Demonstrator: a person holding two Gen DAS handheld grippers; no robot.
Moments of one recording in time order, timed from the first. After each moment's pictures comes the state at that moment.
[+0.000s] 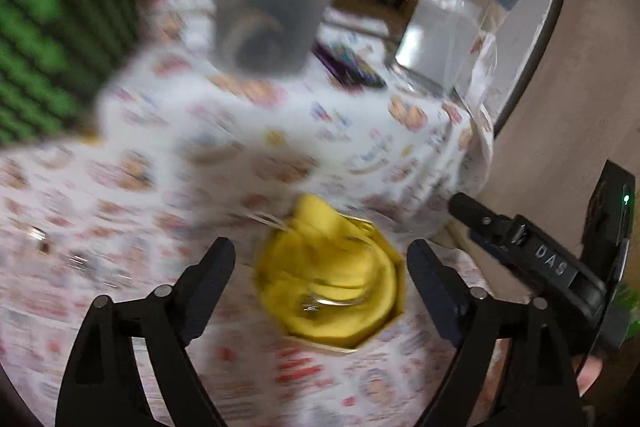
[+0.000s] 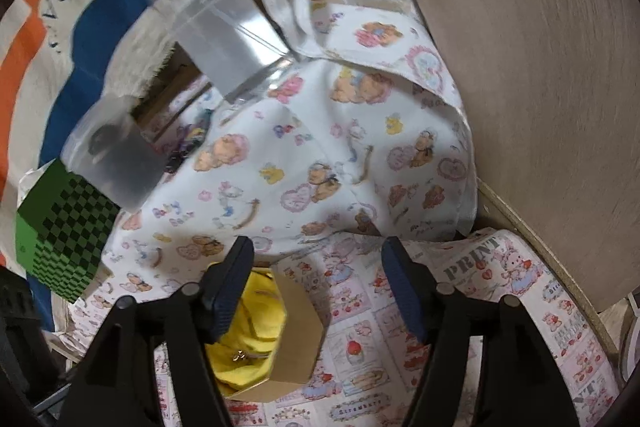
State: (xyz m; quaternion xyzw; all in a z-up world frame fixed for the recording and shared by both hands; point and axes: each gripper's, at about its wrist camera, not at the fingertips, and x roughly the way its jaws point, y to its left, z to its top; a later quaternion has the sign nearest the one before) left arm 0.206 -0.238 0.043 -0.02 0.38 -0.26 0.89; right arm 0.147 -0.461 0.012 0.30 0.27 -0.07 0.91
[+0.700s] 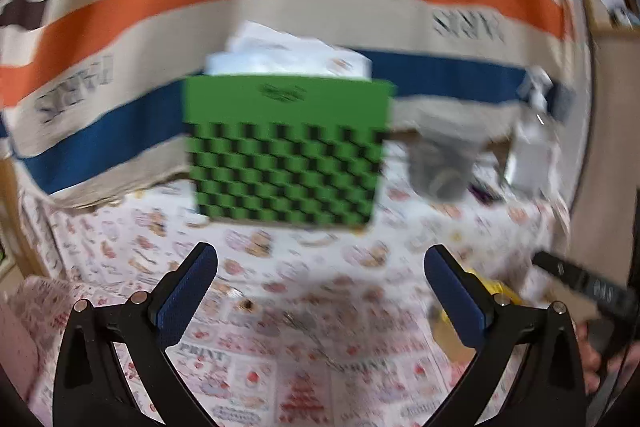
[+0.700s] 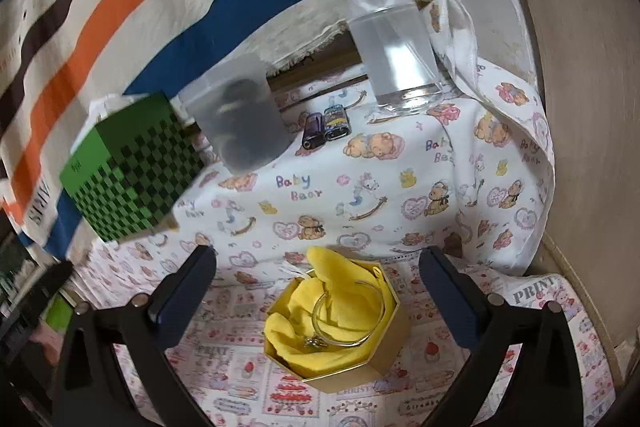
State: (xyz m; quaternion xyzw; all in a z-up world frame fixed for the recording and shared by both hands) left arm 0.145 -0.084 0.083 -0.03 0.16 -0.08 0.98; right arm 0.137 -0.380 0.035 0.18 0.22 0.01 0.96
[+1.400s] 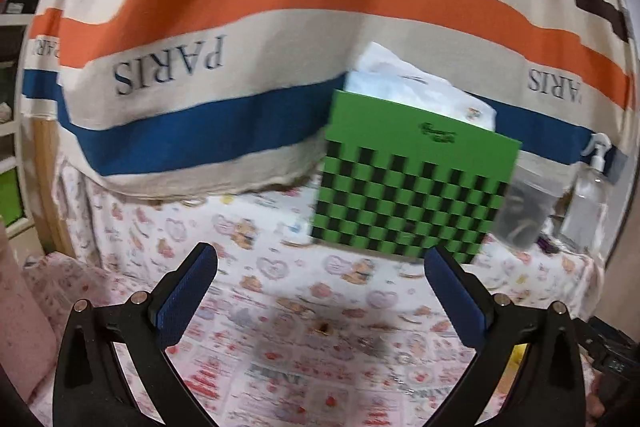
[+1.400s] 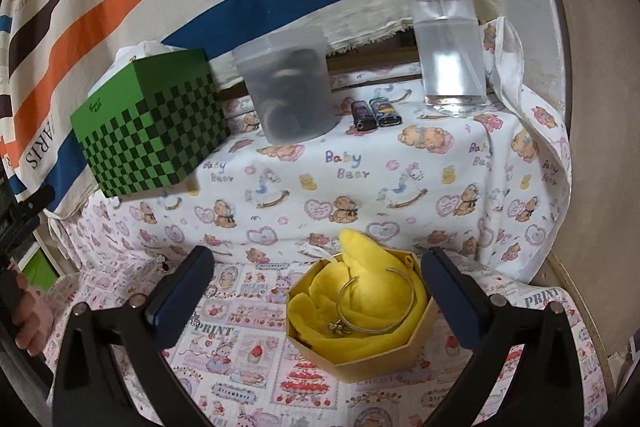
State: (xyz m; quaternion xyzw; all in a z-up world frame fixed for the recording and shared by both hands) left arm 0.162 0.001 0.081 -0.09 0.15 0.00 0.98; right arm 0.133 -0.332 0.031 0.10 0.22 0.02 0.97
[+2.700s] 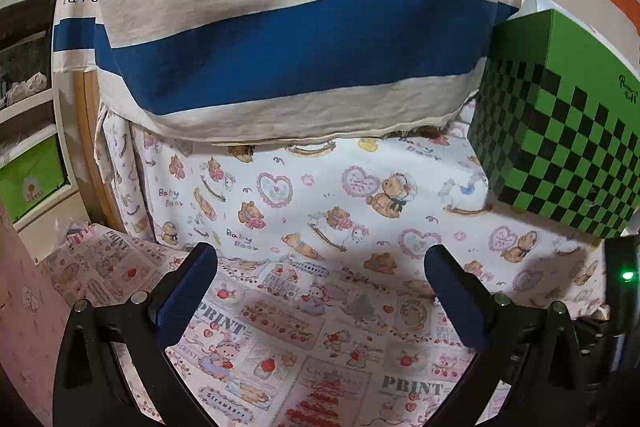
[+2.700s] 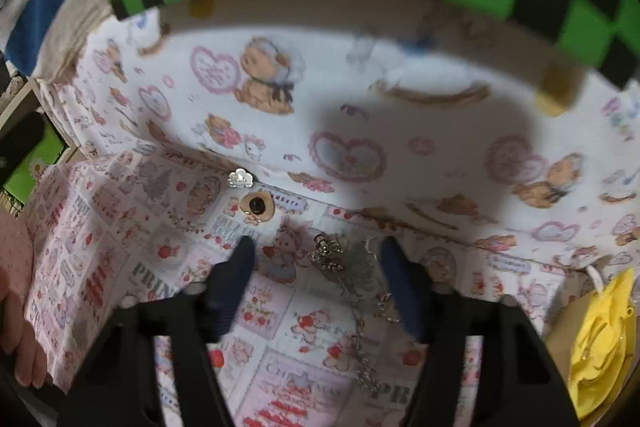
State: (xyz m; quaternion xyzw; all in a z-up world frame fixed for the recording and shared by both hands) left arm 0.224 0.086 0.022 -0.09 0.24 0.09 0.96; right arm 0.285 -0.112 -0.035 -0.04 0.45 0.12 0.89
